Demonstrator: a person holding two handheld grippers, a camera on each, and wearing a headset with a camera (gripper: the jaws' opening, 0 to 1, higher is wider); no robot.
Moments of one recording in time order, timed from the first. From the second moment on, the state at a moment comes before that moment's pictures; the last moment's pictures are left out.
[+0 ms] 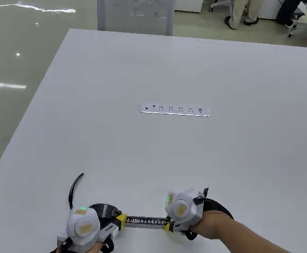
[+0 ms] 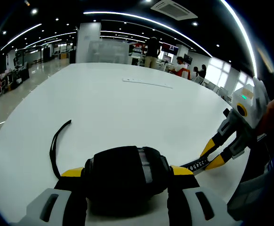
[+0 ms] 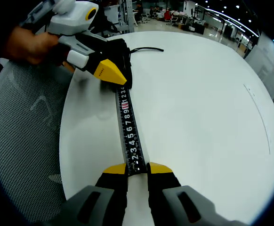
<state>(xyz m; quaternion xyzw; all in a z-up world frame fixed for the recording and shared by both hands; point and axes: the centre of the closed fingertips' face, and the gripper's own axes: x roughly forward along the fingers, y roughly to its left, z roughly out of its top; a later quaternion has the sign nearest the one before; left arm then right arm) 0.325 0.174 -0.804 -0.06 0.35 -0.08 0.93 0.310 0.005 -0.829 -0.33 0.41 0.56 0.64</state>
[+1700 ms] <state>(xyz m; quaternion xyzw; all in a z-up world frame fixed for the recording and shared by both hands) 0.325 0.174 -0.803 -0.06 0.35 -0.08 0.93 0.307 0.044 -0.827 -0.29 0.39 0.58 0.66</state>
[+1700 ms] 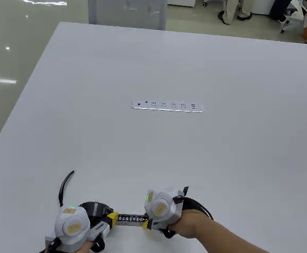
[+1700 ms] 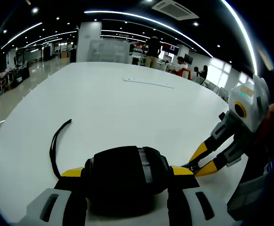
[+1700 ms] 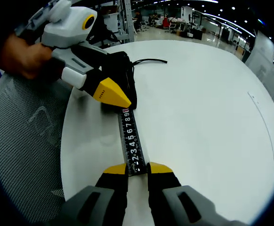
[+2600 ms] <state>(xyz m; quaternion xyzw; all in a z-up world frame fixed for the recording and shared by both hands) 0.326 0.174 -0.805 -0.06 0.35 -0.08 0.93 0.308 0.068 -0.827 -0.29 0.38 0.58 0.66</state>
